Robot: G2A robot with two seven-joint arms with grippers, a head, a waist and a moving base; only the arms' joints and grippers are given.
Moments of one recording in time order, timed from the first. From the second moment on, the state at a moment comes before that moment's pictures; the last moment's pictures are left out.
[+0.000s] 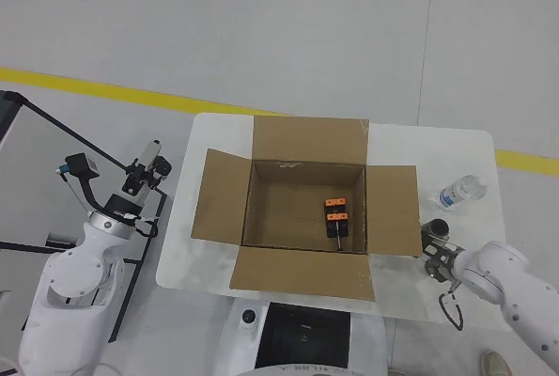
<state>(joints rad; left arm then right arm) 1.80 -1.13 -1.81 -2.02 -0.14 -0.17 -0.35 -1.42 -0.64 1.03 -1.67 -1.13 -0.30 0.99</state>
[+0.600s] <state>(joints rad) 1.80 -1.13 -1.81 -2.02 -0.14 -0.17 -0.35 -1.80 -0.55 1.50 -1.98 -1.17 -0.31 0.92</state>
